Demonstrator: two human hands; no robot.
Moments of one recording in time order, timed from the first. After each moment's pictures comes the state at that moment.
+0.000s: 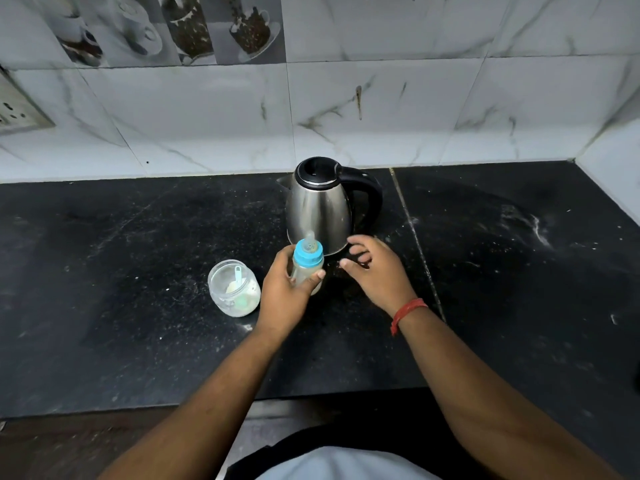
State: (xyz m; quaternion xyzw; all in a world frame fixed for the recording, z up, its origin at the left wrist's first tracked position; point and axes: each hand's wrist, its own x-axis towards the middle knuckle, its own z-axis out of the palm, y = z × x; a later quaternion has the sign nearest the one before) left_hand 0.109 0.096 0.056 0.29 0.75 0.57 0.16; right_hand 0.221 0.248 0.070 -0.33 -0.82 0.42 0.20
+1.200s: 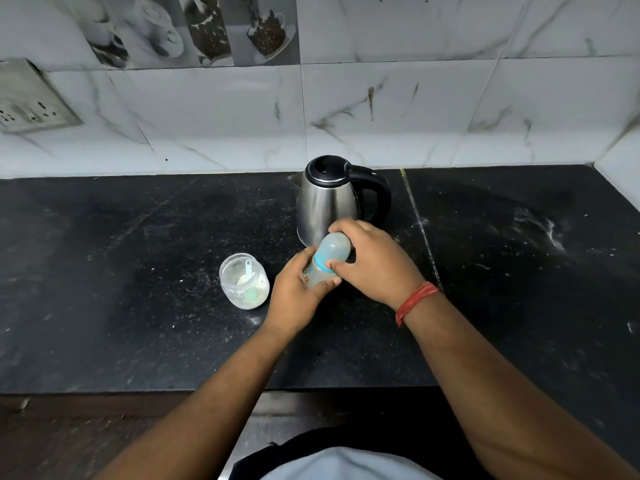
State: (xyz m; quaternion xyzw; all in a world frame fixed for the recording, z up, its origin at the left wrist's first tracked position) left_hand 0.122 0.087 0.069 0.33 0.75 0.55 0.18; right_hand 0.220 0.219 0.146 -0.20 -0.93 0.27 0.15
